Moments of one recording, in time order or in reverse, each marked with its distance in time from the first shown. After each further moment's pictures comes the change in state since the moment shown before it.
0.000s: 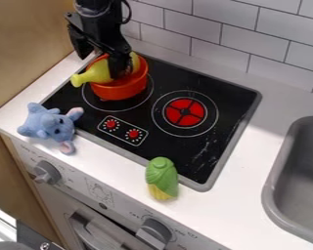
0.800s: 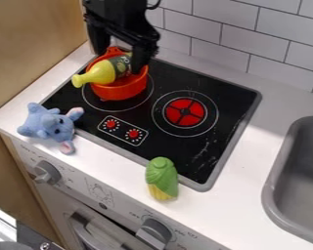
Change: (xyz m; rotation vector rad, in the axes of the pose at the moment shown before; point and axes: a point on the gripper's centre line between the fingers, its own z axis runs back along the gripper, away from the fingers) arm -0.001 -0.045 0.048 -0.031 0.081 0.057
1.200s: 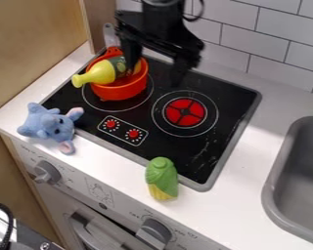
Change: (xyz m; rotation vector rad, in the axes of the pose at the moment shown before) arm -0.009 -0.054 0.015 -0.043 -0.016 0.083
